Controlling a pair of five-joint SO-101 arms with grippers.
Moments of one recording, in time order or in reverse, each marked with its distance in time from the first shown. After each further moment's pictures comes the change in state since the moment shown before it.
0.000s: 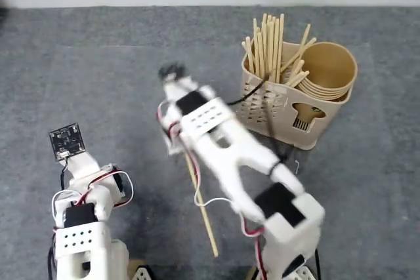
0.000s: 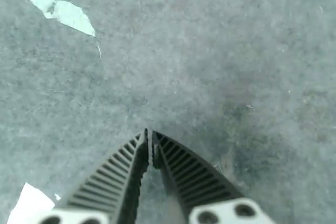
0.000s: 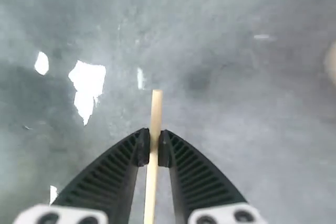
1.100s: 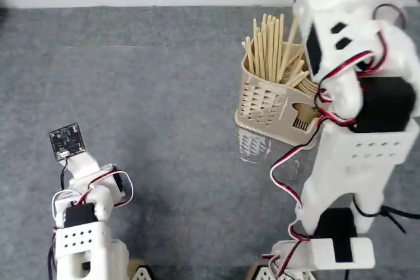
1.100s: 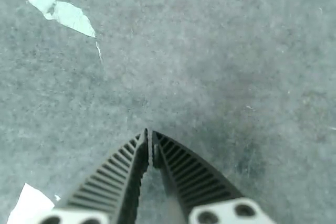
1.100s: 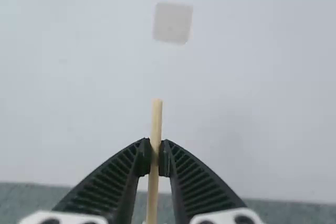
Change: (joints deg) left arm 0.0 0.0 0.0 -0.2 0.0; right arm 33.1 -15.8 -49.8 -10.5 15.2
